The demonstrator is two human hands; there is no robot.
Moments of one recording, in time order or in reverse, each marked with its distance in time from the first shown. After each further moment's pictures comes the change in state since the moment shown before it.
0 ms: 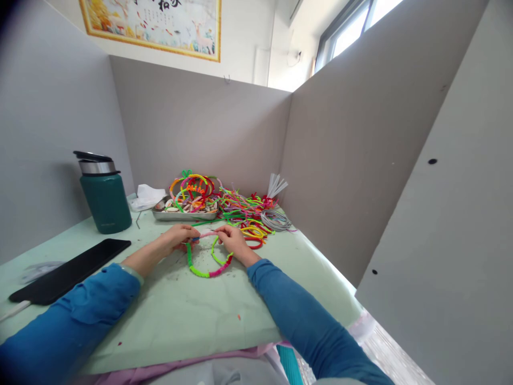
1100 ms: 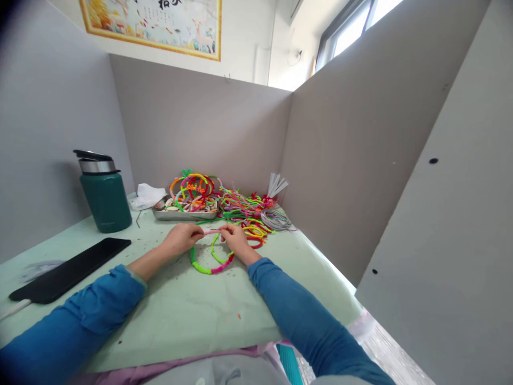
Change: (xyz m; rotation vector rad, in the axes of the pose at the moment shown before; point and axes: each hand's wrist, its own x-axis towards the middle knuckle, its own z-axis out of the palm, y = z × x) left_hand -0.004 0.002 0.005 0.931 0.185 0.547; right_hand 0.002 -0.003 -0.002 0.033 0.078 0.078
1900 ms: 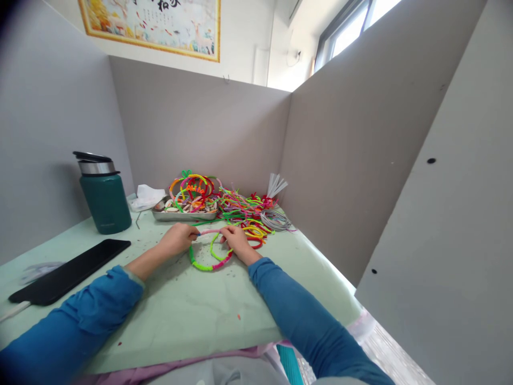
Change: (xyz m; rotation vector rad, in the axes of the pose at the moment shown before) left_hand 0.002 -0.006 -0.005 0.133 -0.051 -0.054; right_hand 0.002 0.007 0.000 0.072 -0.010 0.143
